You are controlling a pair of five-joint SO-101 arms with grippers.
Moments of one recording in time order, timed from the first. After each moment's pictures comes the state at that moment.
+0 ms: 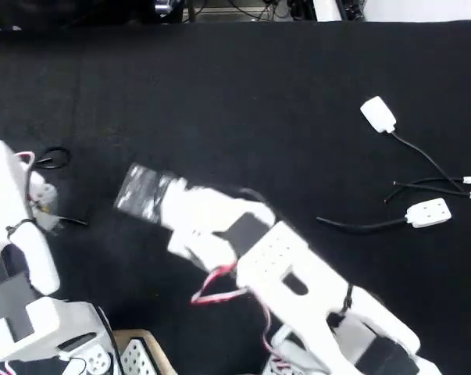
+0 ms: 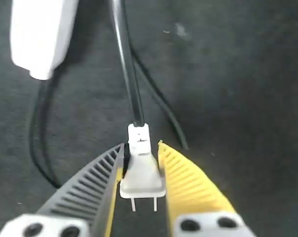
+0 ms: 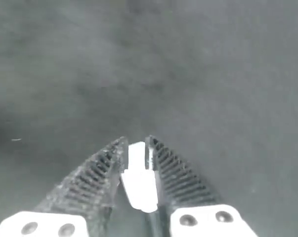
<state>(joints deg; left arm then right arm) -34.2 -5.1 20.4 77.8 21.1 -45.5 -31.8 45.8 51.0 27.3</state>
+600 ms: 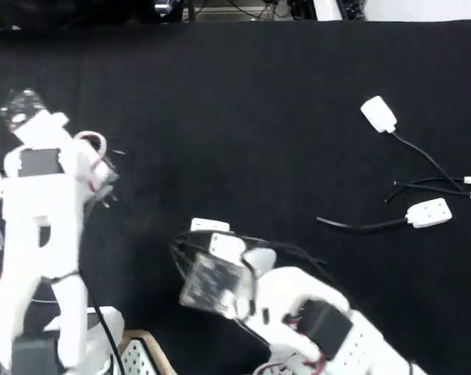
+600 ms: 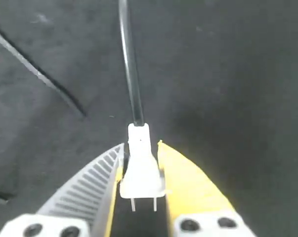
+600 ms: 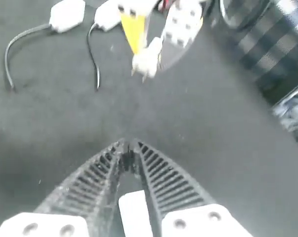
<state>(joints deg) -9.5 -27.1 27.1 75.4 32.6 -52.3 -90.4 74.6 48.5 27.3</state>
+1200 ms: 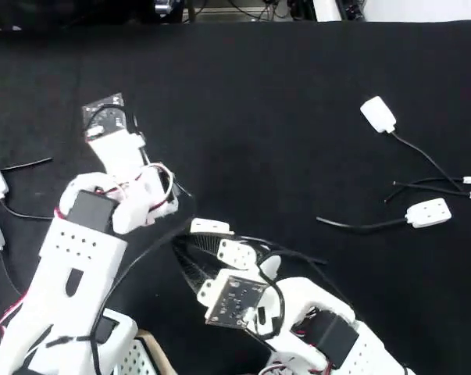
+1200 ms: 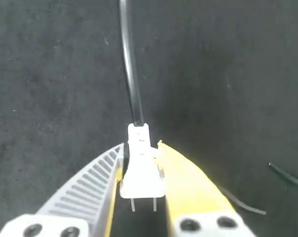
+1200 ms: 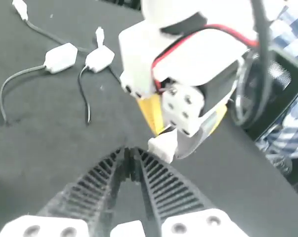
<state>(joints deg) 13.1 -42.9 37.3 69.6 32.7 -52.3 -103.2 81.0 46.1 27.4</state>
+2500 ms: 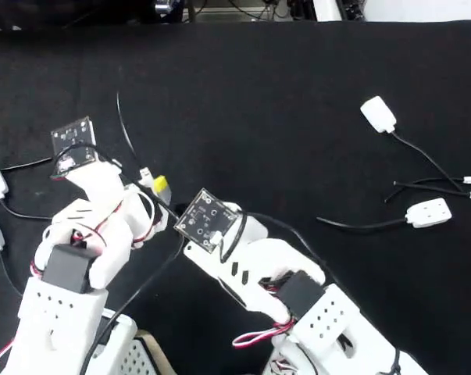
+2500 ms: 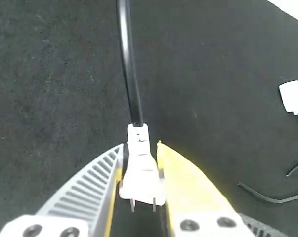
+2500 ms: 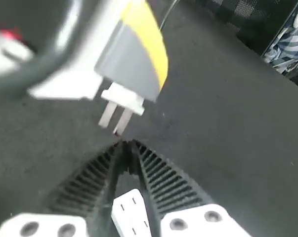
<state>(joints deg) 12.4 -64.6 49.5 63.4 32.8 -43.5 -68.6 74.0 31.7 16.9</state>
